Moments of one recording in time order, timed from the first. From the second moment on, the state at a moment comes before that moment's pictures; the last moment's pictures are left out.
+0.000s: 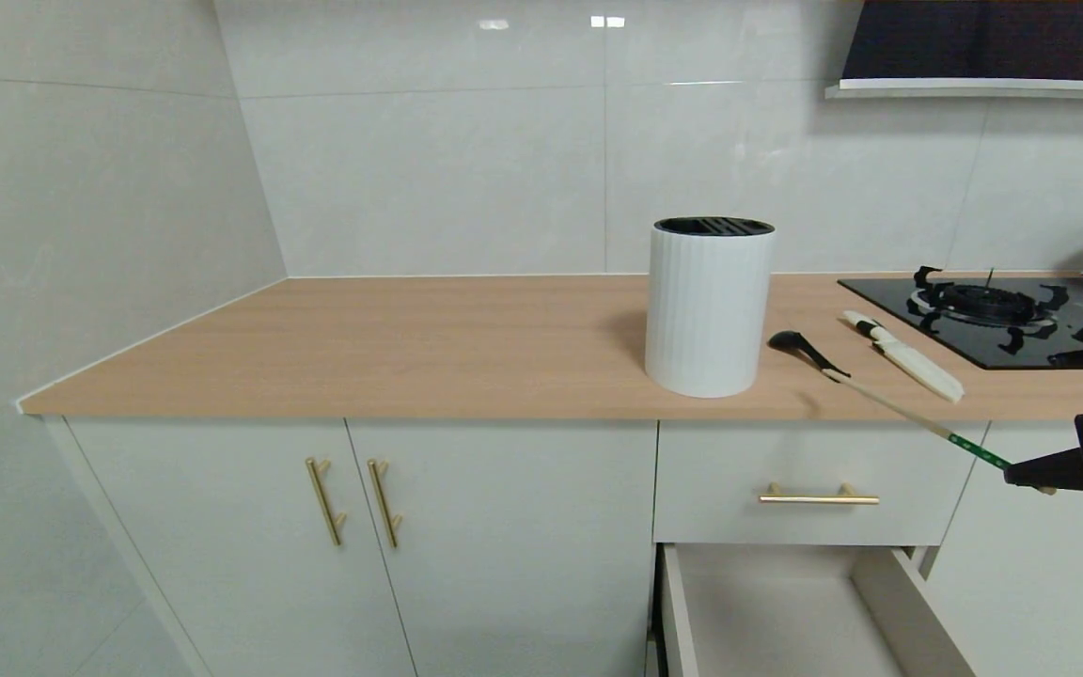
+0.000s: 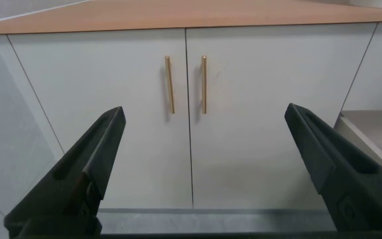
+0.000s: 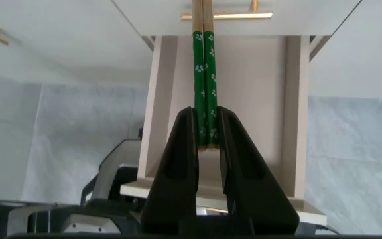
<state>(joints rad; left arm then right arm) 0.00 0.00 0.00 0.00 -0.02 0.01 0.25 1.26 -1.05 0.56 -0.02 0.27</state>
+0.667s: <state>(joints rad) 0.00 0.00 0.00 0.00 -0.02 0.01 0.30 1.26 -1.01 0.56 -0.01 0.25</state>
